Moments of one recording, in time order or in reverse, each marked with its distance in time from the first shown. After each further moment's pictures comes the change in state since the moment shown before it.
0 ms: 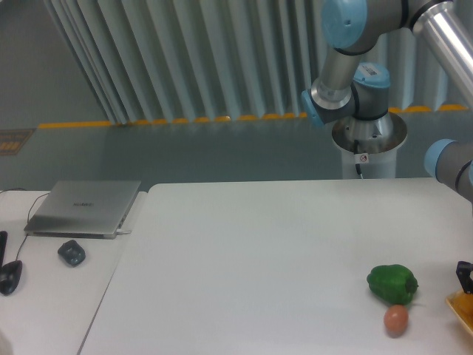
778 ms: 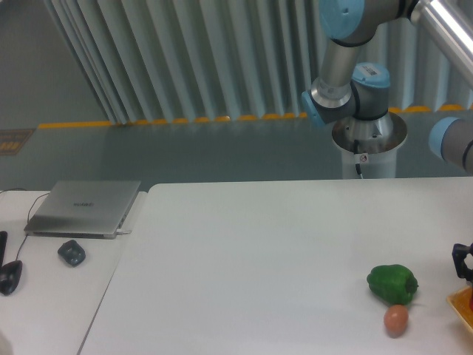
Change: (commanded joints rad) arm 0.044 0.098 0.017 -0.127 -0.219 0.002
